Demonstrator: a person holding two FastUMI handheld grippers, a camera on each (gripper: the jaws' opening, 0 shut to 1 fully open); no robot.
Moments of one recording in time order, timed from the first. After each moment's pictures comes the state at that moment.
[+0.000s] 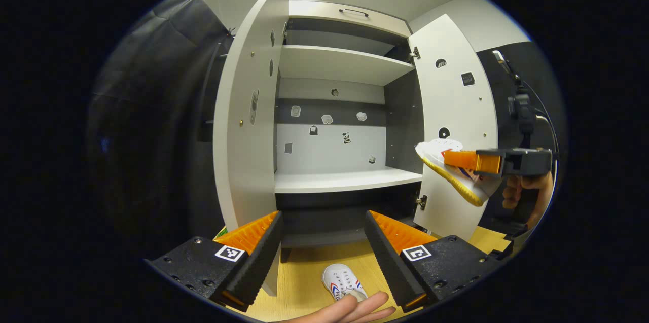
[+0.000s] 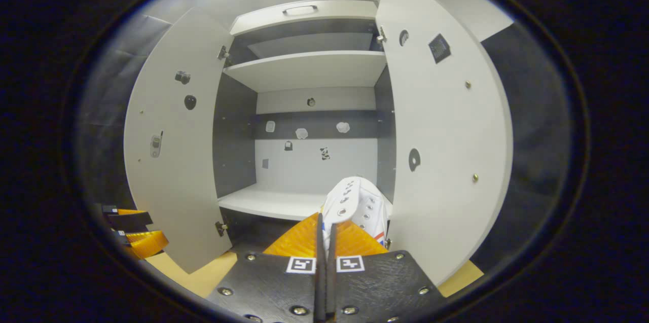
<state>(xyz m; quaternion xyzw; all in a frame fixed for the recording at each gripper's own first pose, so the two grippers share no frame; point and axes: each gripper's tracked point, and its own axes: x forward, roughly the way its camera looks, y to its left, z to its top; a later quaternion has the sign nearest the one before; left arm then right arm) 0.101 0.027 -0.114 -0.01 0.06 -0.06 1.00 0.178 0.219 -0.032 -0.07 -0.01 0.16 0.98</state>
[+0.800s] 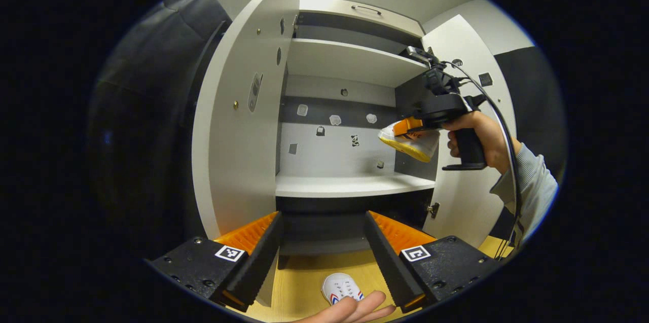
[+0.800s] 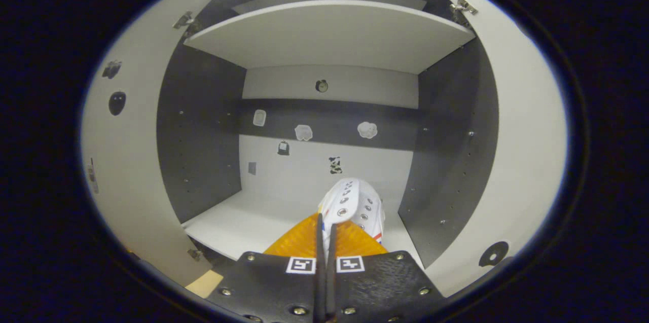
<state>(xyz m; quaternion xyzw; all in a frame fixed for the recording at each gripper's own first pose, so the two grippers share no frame) 0.134 0.035 -0.135 -0.03 0.05 -0.05 1.00 0.369 0.307 -0.009 -0.12 0.06 0.16 0.98</state>
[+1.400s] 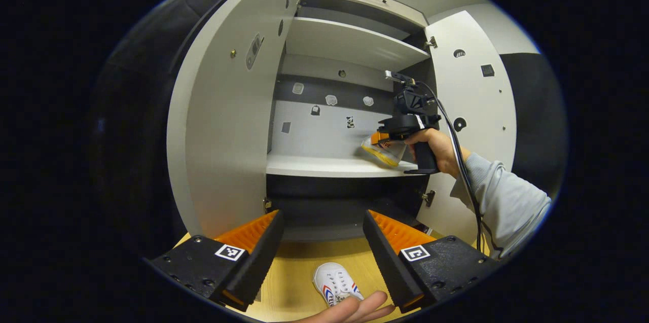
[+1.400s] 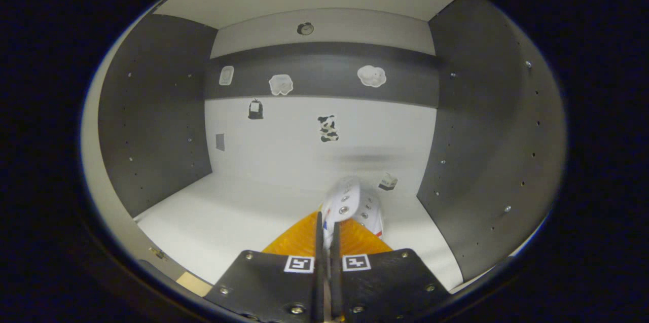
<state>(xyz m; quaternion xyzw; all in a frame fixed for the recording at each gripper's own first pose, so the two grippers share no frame) 0.140 0.032 -0.166 -0.04 0.09 -0.06 0.99 0.463 0.311 -0.091 -0.12 0.11 0.15 0.98</state>
